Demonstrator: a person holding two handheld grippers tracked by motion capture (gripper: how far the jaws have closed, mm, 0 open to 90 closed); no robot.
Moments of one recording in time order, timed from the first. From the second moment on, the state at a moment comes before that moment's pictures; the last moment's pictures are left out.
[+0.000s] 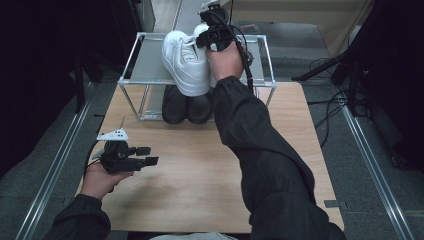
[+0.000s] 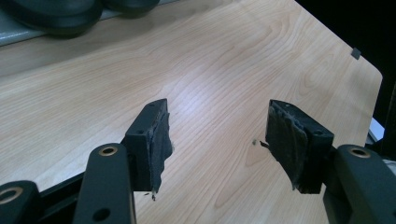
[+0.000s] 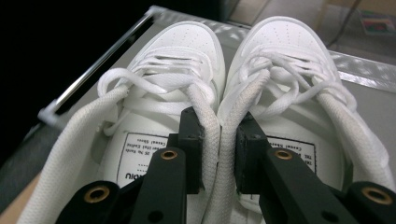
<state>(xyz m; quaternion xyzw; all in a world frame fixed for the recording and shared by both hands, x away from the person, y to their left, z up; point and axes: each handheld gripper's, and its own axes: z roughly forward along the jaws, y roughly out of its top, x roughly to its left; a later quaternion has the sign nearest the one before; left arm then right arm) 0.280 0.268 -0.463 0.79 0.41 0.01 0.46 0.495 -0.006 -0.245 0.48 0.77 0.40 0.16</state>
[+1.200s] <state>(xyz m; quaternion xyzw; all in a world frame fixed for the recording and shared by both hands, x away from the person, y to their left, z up) 0.280 0.255 -0.461 0.81 0.37 0.03 0.45 0.515 0.019 -0.273 0.56 0.72 0.37 0.20</state>
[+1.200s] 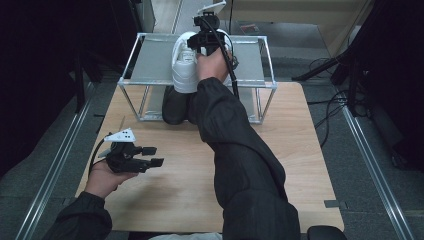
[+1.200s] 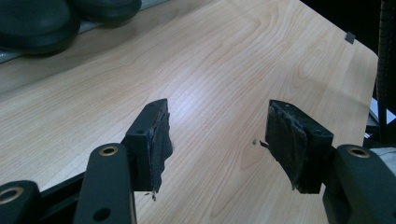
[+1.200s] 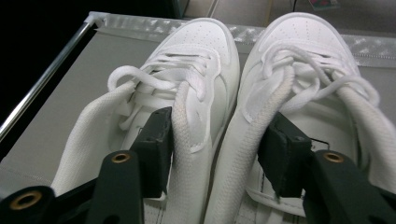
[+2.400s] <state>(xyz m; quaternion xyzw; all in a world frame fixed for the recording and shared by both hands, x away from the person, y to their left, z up) 0.281 0.256 -0.462 0.82 0.38 0.02 0.44 0.450 -0.021 -0.240 0.42 0.79 0.43 0.14</state>
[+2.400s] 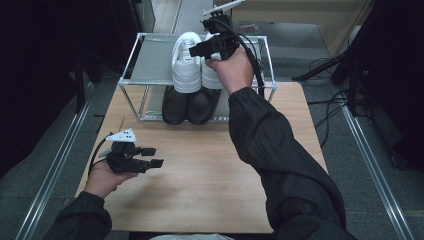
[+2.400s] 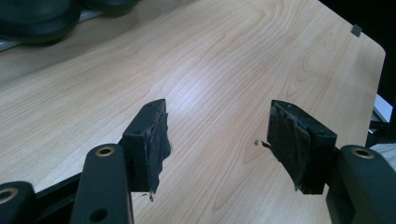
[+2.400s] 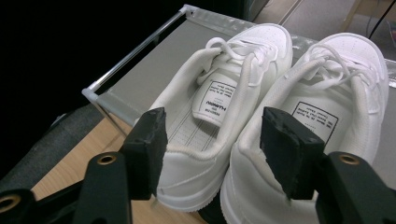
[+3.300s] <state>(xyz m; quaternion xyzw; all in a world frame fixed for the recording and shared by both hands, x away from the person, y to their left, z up) 0.281 0.256 -0.461 0.82 0.37 0.04 0.44 0.395 -0.083 -0.300 0.35 0.80 0.48 0.11</state>
